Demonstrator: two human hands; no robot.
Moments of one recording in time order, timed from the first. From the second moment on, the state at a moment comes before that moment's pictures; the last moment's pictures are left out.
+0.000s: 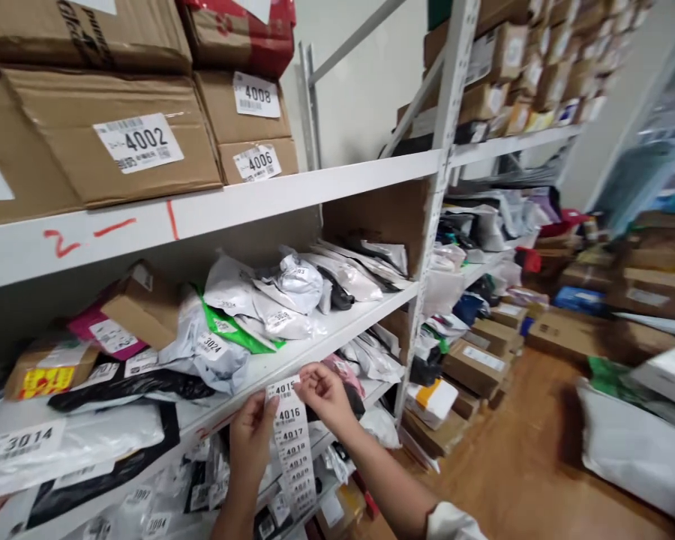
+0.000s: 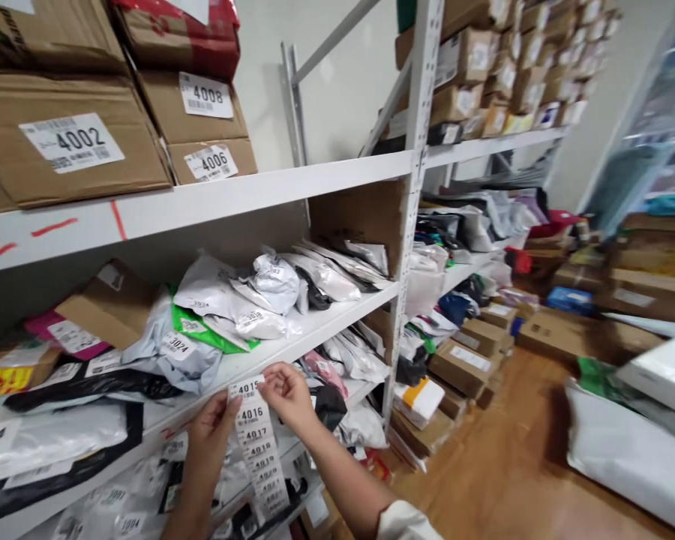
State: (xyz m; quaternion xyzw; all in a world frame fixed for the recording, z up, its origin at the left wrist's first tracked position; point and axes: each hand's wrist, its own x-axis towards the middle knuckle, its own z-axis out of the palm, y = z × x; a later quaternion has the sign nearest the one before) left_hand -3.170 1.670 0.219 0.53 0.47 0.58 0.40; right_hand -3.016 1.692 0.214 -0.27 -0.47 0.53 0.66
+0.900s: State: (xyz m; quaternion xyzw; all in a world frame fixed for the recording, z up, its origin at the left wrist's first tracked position) left_hand -2.982 1.805 0.425 0.91 0.35 0.19 -0.14; right_hand -2.734 1.770 0.203 -0.27 -0.44 0.52 0.68
